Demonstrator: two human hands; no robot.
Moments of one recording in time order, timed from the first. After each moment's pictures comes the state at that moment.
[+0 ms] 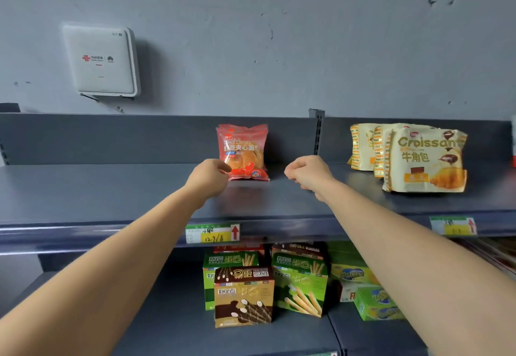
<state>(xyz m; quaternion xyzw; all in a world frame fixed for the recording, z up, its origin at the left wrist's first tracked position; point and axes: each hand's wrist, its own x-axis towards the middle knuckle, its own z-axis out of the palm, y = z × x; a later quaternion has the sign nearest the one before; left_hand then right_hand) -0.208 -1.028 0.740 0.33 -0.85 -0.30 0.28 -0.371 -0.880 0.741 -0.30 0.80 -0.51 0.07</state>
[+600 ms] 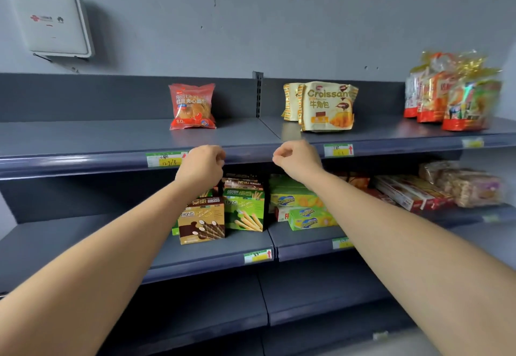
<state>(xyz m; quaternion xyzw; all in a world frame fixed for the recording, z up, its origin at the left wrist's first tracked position) -0.137 -0.834 0.702 0.23 -0.92 -0.15 0.28 -0.273 -0.679 0.705 -0.31 0.86 -0.40 -0.05</state>
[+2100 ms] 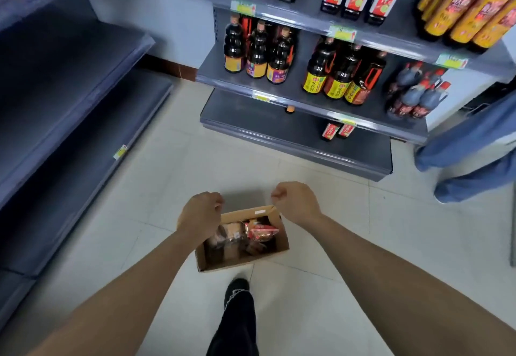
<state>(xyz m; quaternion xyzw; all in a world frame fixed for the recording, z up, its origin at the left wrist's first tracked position) -0.100 -0.119 0.297 -0.16 -0.94 -0.22 -0.22 -0.021 0.082 0.309 0.26 0.91 -0.29 0.11</state>
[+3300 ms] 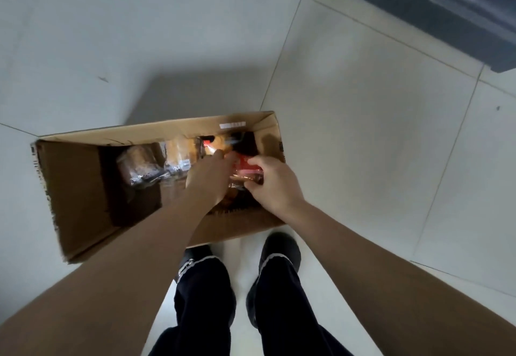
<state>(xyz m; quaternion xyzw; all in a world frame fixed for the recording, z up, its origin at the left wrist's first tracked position) -0.101 0.069 -0.266 -0.28 -0.88 0.01 -0.37 -0.033 0.194 -0.214 0.23 0.86 -0.37 0.27</state>
